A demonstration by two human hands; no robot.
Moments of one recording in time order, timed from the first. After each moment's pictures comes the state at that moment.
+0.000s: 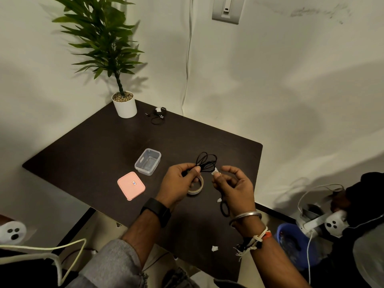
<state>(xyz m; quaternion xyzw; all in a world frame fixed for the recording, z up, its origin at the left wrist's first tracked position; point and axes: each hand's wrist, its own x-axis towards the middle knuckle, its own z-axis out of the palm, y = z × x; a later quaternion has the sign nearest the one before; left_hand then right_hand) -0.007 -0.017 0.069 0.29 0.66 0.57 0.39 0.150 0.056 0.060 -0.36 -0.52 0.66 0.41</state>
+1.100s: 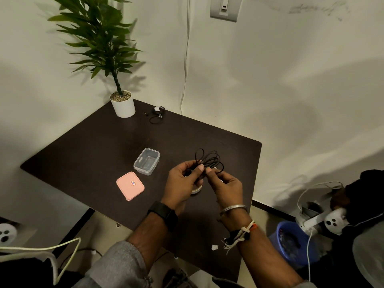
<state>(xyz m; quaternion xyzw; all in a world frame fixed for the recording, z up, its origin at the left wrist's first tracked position) 0.011 -0.010 0.066 0.17 0.55 0.69 0.45 0.121 0.051 0.052 -0.42 -0.45 0.67 0.41</state>
